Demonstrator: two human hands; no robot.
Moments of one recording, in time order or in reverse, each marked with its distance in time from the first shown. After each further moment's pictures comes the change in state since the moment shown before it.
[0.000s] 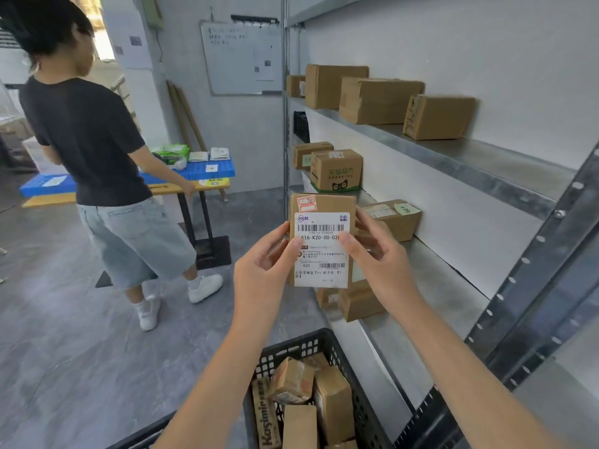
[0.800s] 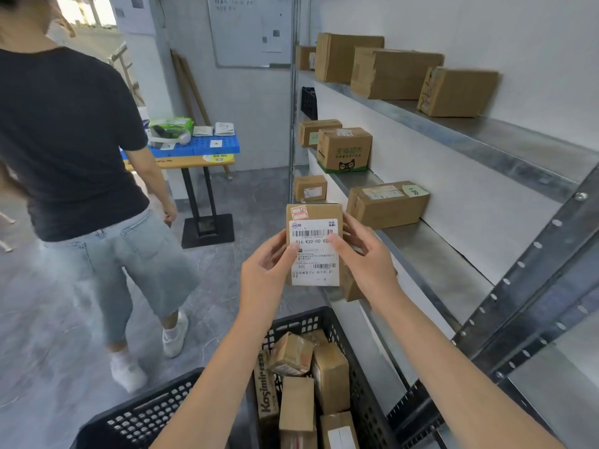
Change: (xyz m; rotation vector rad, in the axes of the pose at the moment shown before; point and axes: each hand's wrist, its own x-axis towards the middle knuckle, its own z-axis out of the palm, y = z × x) left_hand -0.006 -0.061 -0.011 0.013 0.054 -0.159; right_hand -0.003 0.052 0.022 -0.004 -0.028 0.125
